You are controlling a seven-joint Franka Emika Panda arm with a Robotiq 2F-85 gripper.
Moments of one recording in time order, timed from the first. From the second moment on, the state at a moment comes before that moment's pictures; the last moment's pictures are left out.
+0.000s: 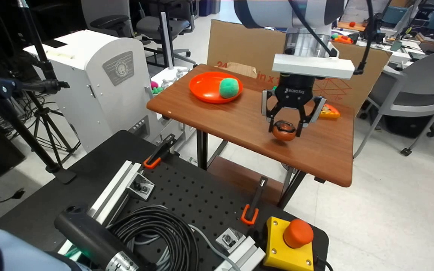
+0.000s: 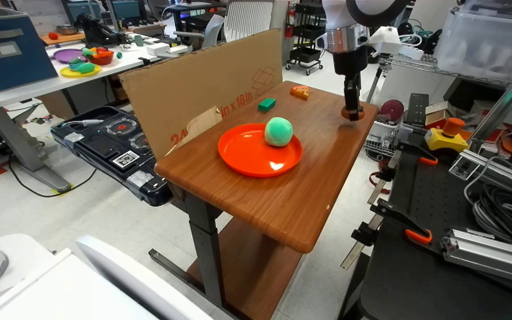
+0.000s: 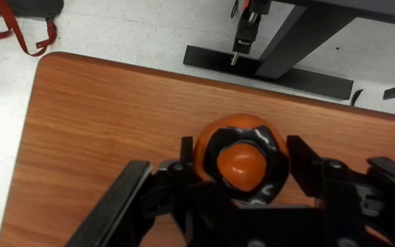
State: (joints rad) arm -0.06 0.47 -0.07 -2.05 -0.23 2.19 -0.24
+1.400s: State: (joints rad) arm -0.12 0.30 -0.05 -2.13 -0.15 2.11 -0.34
